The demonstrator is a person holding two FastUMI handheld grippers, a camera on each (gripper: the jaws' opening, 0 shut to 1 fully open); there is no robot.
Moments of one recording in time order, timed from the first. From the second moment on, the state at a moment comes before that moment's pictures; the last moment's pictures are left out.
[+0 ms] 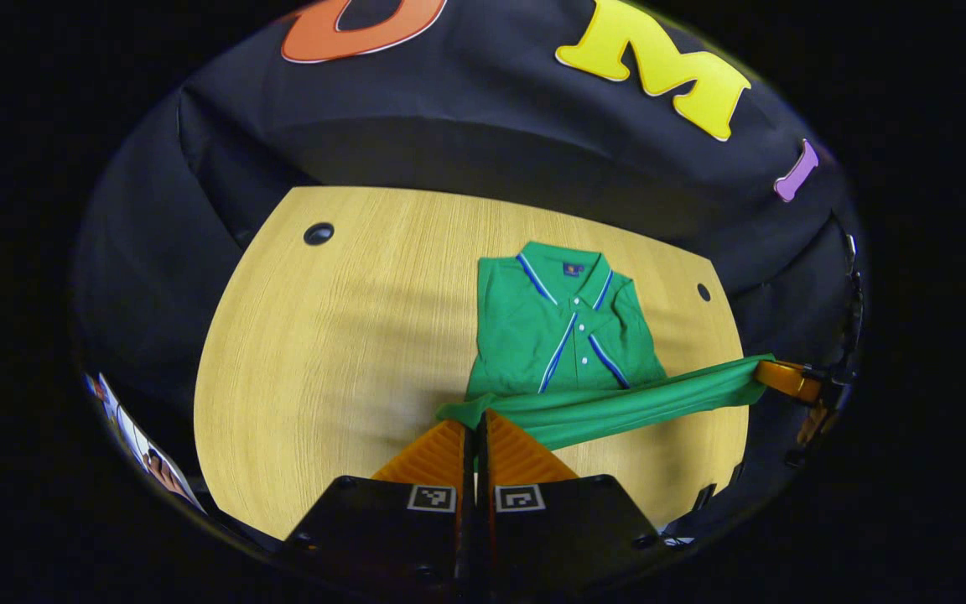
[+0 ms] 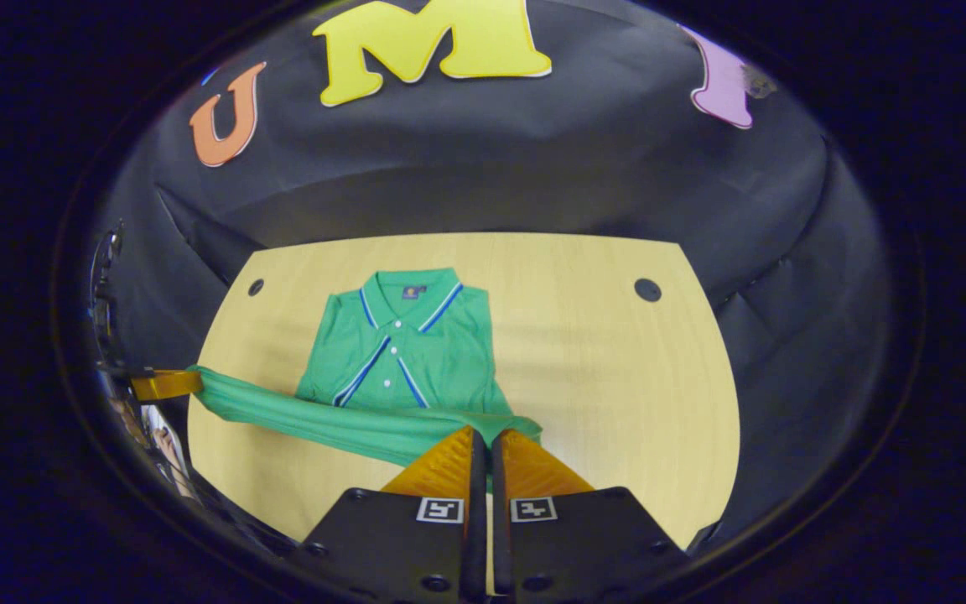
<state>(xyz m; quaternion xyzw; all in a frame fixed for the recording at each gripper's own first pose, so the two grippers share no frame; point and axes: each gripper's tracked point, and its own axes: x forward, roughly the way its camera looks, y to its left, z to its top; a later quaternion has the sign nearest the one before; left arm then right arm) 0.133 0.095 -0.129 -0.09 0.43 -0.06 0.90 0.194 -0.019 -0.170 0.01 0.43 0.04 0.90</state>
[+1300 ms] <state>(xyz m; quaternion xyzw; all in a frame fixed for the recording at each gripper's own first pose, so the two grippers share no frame) 0.375 0.090 -0.256 -0.03 0.42 -0.02 0.91 0.431 -0.020 -0.331 0.03 0.43 -0.02 0.90</state>
